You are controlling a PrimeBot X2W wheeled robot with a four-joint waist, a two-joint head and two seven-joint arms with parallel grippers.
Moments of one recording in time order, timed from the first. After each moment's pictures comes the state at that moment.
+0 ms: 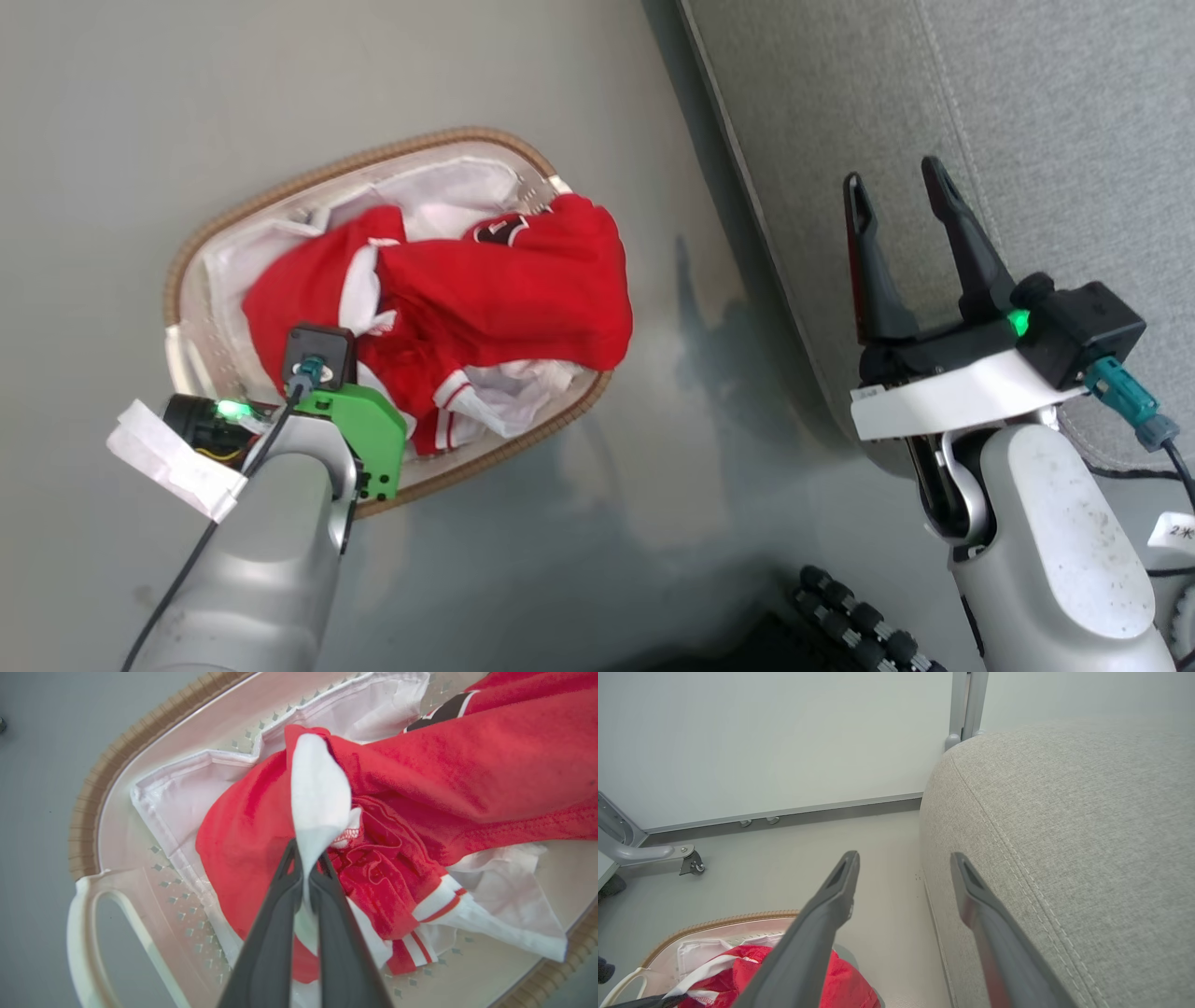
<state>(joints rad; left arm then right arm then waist) -0.76 0.09 -0.38 1.22 -0.16 0.01 -0.26 -0.38 -0.05 0.13 0.06 0.26 0.13 -0.26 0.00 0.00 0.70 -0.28</state>
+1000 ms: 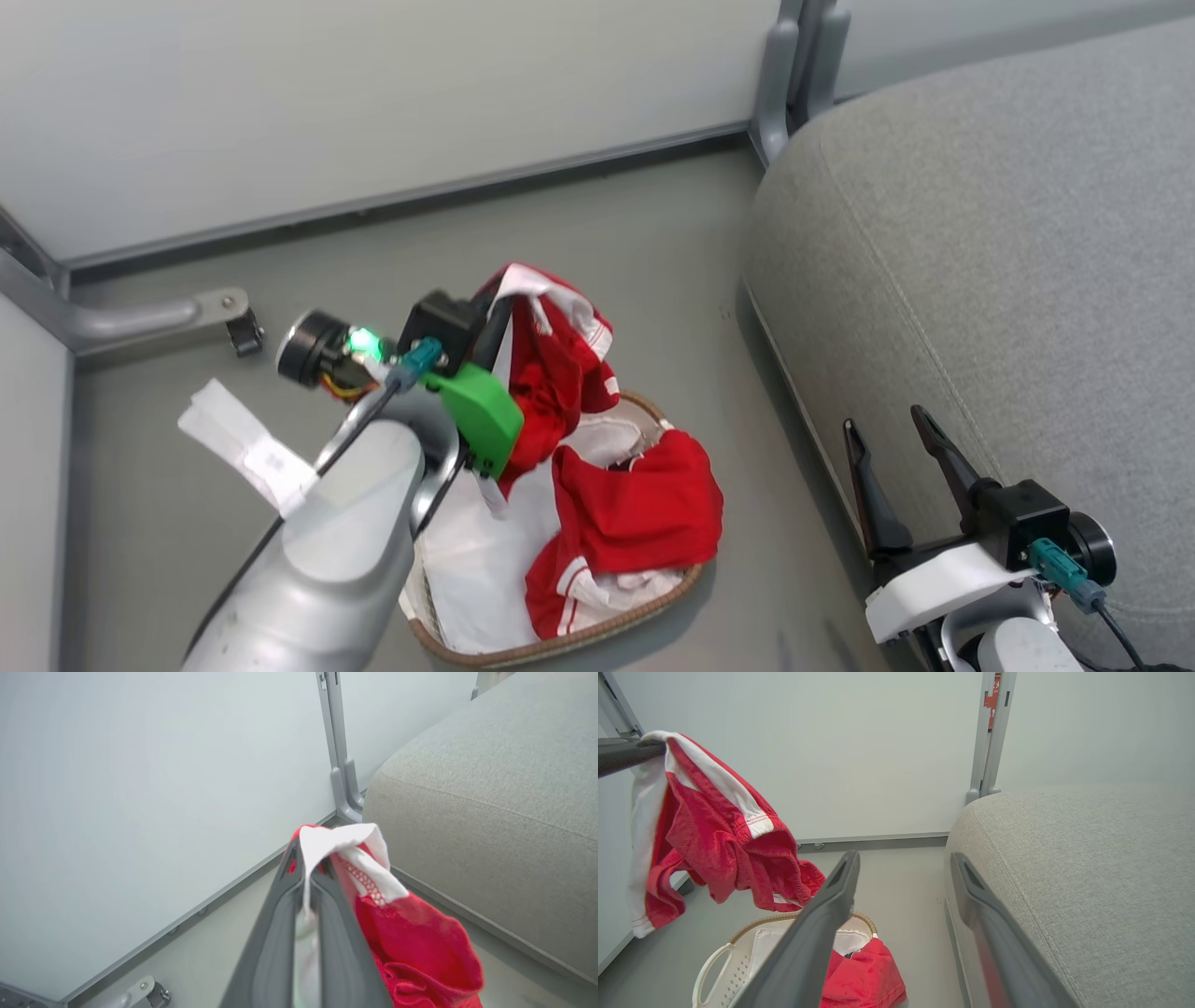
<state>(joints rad) -0.65 0.10 -0.55 0.73 -0.19 -0.13 -0.19 -0.07 -0.05 0.10 0.17 0.14 0.13 -0.26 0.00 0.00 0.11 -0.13</state>
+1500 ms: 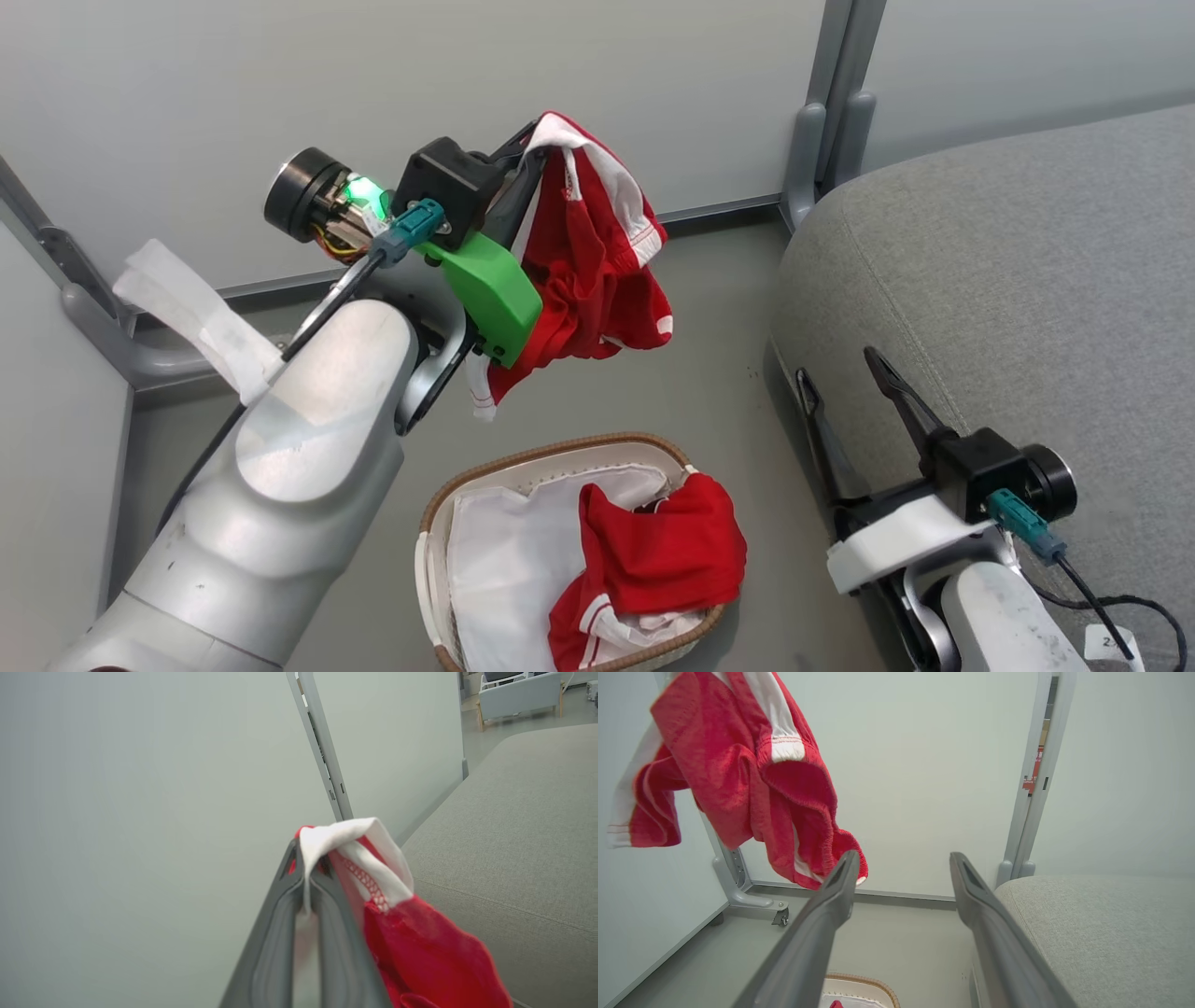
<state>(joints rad) -0.83 0.19 -0.65 0.46 -0.33 -0.13 -0.03 -0.17 -0.05 0.17 0.17 0.12 0.13 -0.26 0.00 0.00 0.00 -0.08</state>
